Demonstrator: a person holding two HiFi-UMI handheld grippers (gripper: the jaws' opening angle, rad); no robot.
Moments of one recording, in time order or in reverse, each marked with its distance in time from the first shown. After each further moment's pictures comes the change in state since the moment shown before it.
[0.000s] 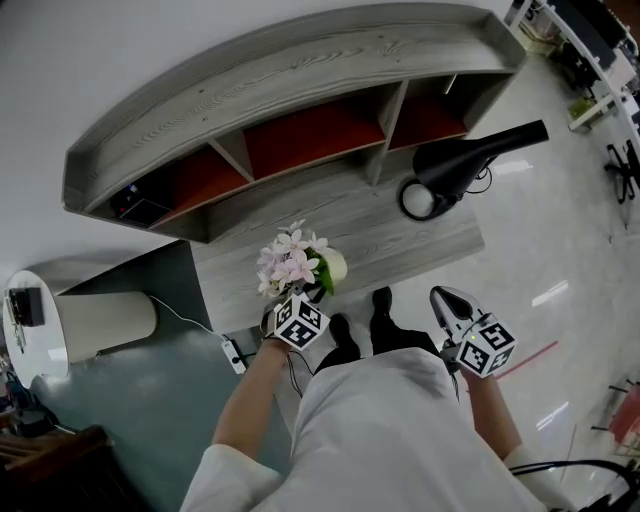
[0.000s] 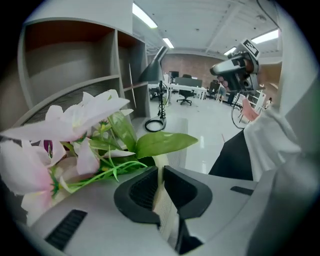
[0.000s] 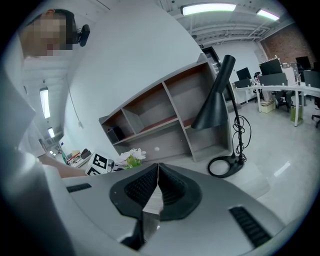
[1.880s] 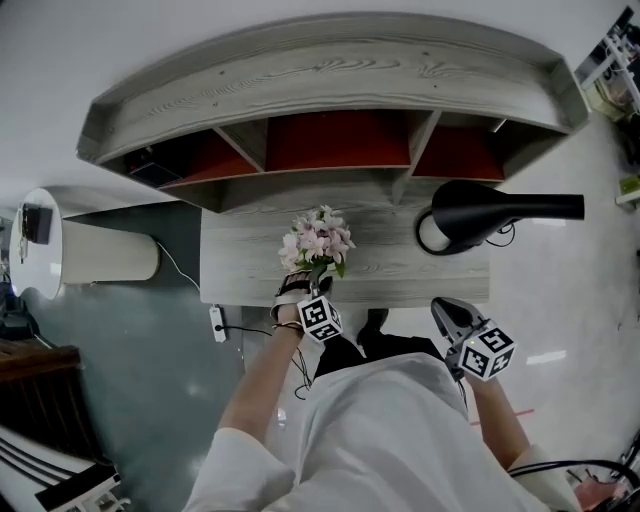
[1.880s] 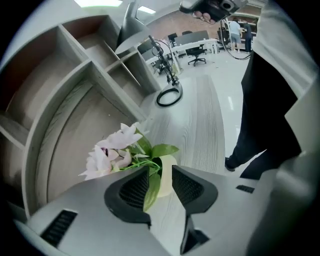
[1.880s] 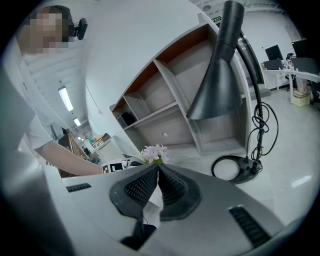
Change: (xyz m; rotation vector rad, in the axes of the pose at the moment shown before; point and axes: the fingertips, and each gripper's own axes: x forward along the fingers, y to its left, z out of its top) left arm 0.099 0.026 -0.018 0.224 0.307 0.394; right arm 0.047 -0.094 0.008 -0.094 0.236 0.272
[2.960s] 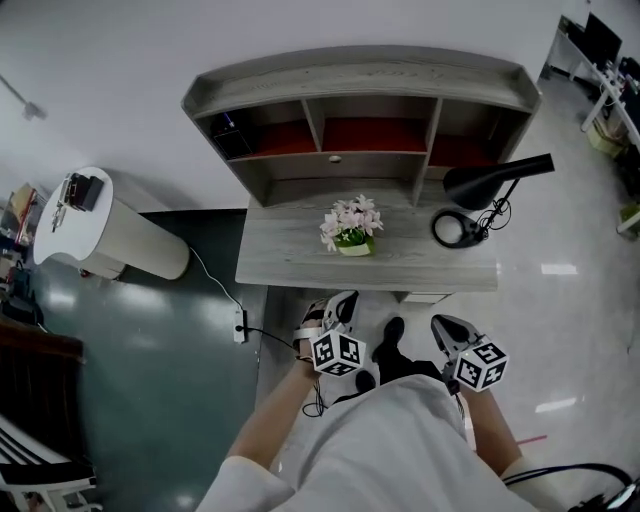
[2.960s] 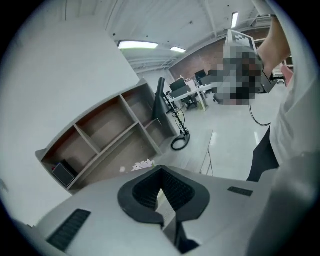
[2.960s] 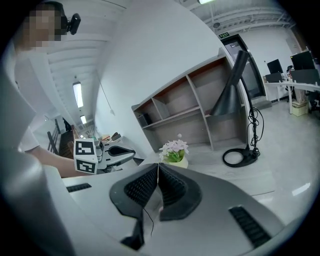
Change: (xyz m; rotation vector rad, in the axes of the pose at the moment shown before) left arm -0.253 -0.062 0.036 -0.285 -0.342 0.275; right arm -0.080 0.135 -0.093 -0.083 -0.100 0.010
